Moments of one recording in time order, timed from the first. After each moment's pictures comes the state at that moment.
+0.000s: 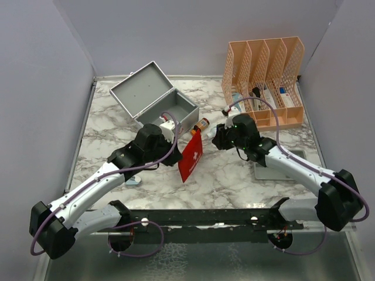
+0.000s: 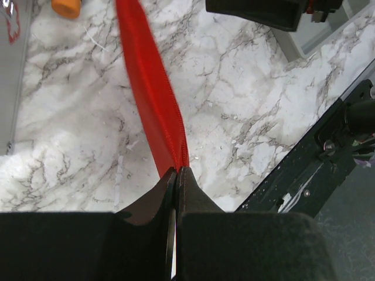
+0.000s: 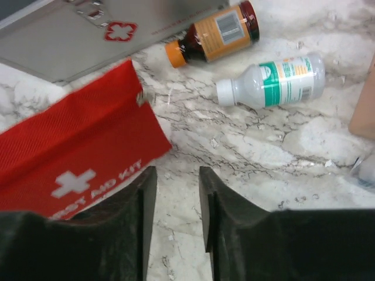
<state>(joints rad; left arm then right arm) -0.70 1.00 0.80 -0.41 0.24 -0.34 0.63 1.32 0.83 -0.11 0.00 0.26</state>
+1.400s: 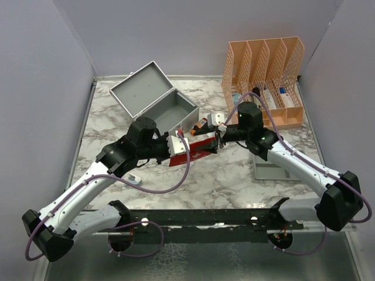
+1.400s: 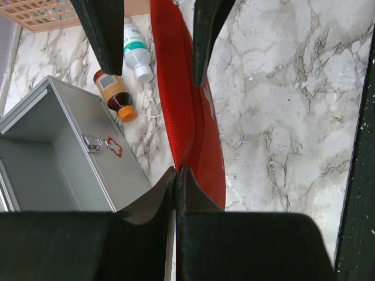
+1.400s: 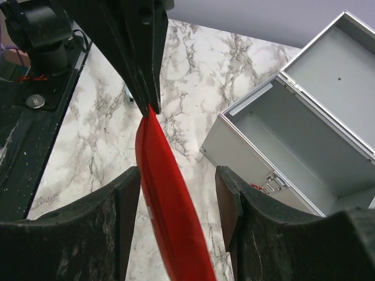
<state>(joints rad) -0.70 0.97 1.01 -0.62 0.40 0.61 0.62 1.27 0.96 0.02 -0.93 -0.49</state>
